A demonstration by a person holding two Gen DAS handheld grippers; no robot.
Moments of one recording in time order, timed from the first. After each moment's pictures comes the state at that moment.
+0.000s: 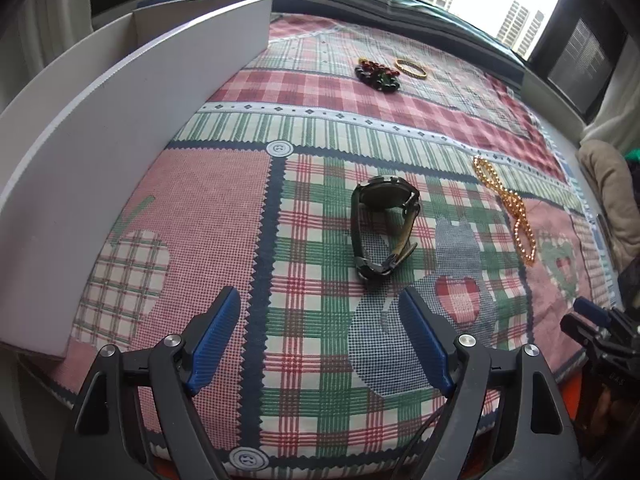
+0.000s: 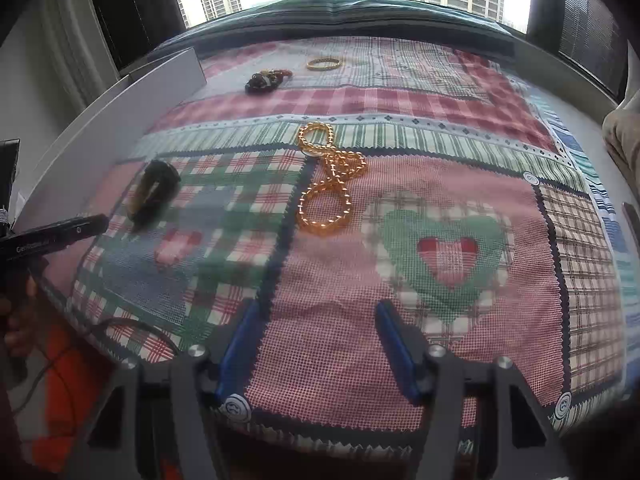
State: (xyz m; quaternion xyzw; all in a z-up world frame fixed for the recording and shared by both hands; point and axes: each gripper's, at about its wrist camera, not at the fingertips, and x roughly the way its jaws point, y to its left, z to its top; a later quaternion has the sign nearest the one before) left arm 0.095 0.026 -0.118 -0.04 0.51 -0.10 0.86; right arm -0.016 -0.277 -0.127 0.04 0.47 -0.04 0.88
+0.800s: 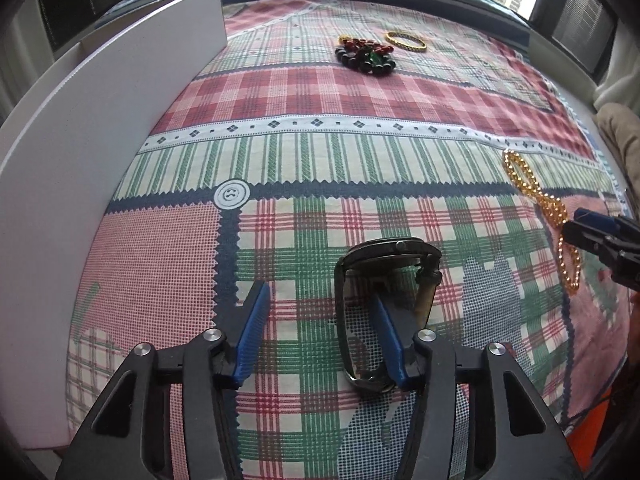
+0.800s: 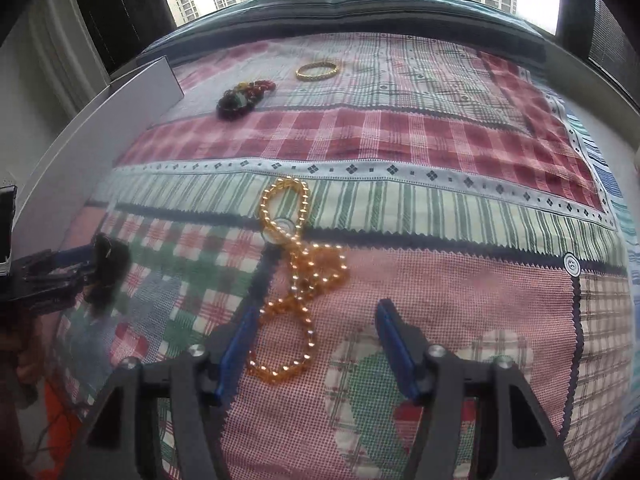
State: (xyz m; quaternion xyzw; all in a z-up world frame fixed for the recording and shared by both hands) left arm 0.164 -0.028 -0.147 0.04 0.52 -0.10 0.85; right arm 0.107 -0.315 -0.136 0.04 0.49 0.00 0.87
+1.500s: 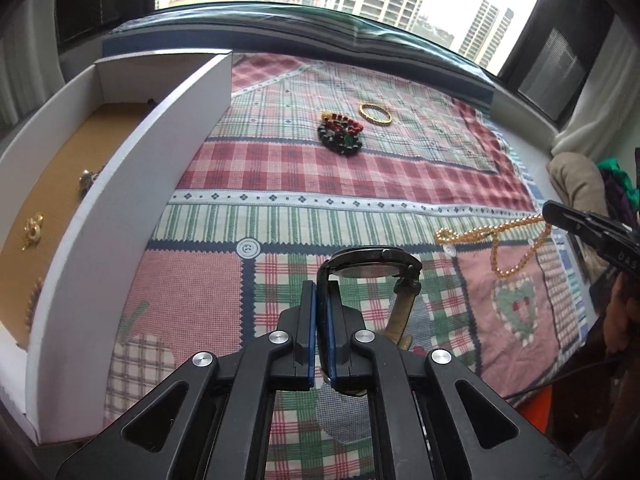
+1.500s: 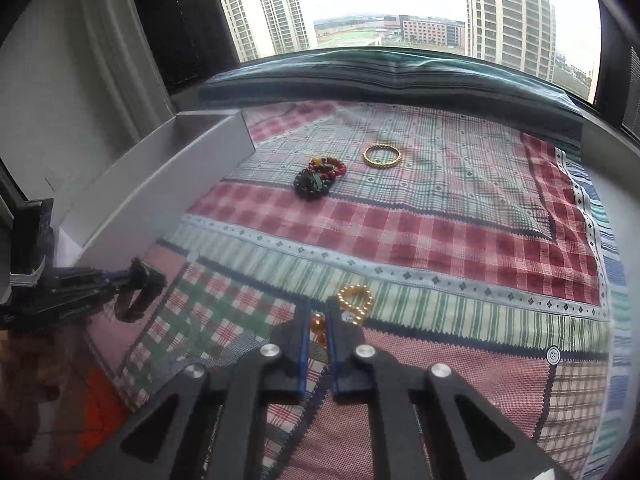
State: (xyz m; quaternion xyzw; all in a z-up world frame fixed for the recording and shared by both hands) left arm 0.144 0.015 -0.046 -0.04 0.48 -0.15 0.86; right arm 0.107 -0.279 -0.028 0.02 0.43 0.08 0.90
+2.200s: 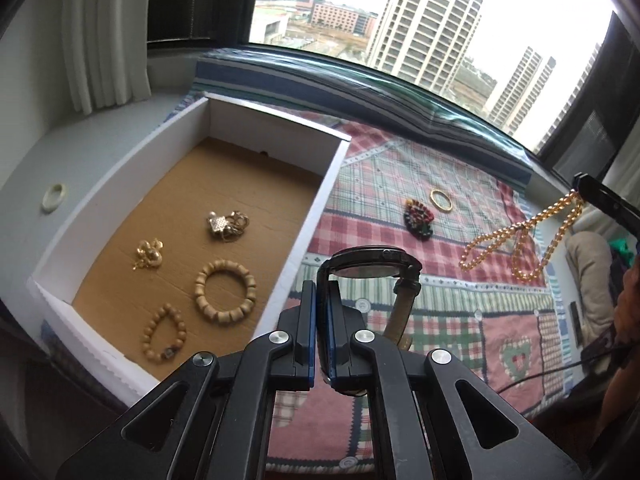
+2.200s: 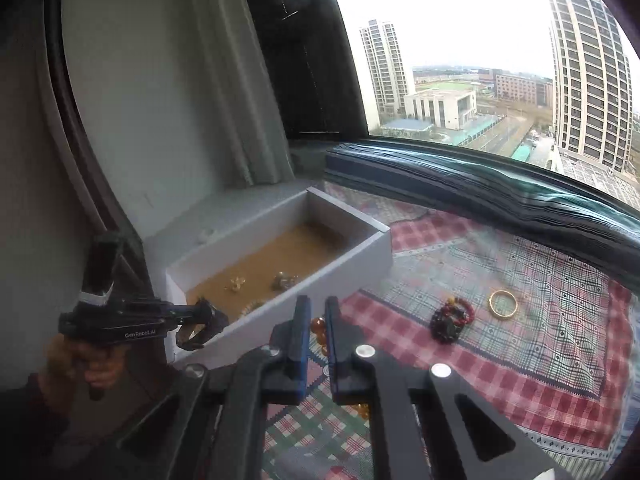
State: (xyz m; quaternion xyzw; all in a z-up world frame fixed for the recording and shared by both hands) left arm 0.155 0.165 0.052 -0.09 0.44 -0.05 0.89; right arm 0.159 -0.148 0.114 -0.01 0.33 0.27 0.90
